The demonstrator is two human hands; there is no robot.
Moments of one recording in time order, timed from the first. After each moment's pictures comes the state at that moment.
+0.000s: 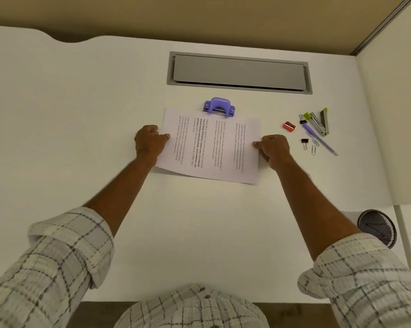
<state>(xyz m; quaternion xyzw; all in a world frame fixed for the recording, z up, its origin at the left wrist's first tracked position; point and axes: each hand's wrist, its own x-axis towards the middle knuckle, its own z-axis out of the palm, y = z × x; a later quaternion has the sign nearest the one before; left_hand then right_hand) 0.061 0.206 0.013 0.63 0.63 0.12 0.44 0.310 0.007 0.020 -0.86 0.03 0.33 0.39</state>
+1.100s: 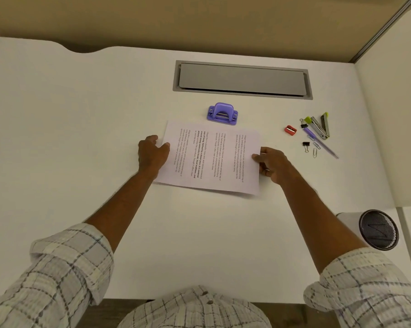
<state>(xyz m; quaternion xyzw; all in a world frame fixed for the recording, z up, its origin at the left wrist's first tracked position) 0.037 0.183 0.023 0.64 0.62 0.11 0.43 0.289 -0.023 0.022 -0.76 0.02 0.47 0.45</state>
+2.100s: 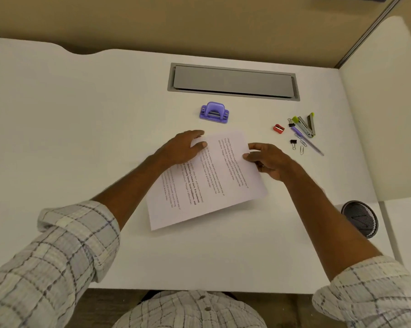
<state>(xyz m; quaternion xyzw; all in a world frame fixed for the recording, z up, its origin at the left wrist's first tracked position) 0.087 0.145 0.054 0.86 0.32 -0.09 0.38 0.288 -0.048 0.067 -0.73 -0.13 0.54 0.39</state>
